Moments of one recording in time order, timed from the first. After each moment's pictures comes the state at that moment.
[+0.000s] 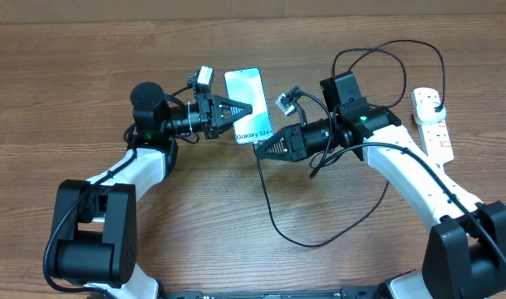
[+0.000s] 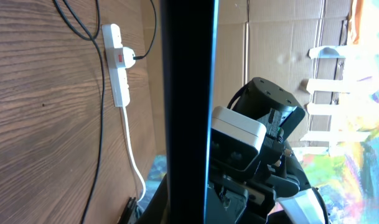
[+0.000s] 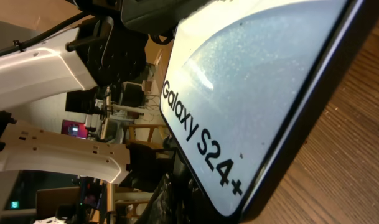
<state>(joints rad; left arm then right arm) -0.12 1.78 0.86 0.86 1.30 -1.44 0.35 1.65 1.18 -0.59 -1.16 0.15</state>
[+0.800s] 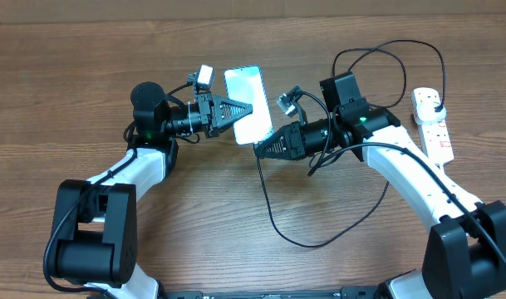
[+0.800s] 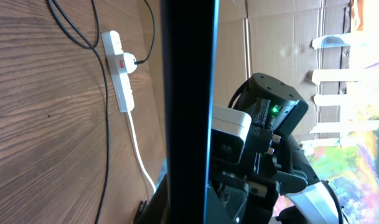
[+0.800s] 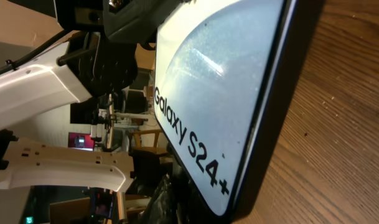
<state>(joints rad) -0.12 1.78 0.86 0.86 1.29 -1.36 0.35 1.65 1.18 -0.57 -1.14 0.25</state>
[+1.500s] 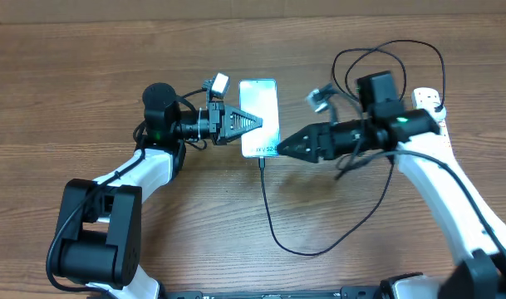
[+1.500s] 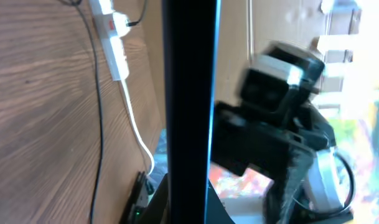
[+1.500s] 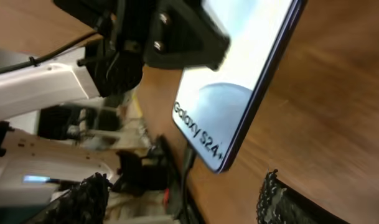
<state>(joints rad) -0.17 1.78 0.86 0.77 1.37 -1.30 0.20 1.50 1.18 -0.80 -1.10 0.04</state>
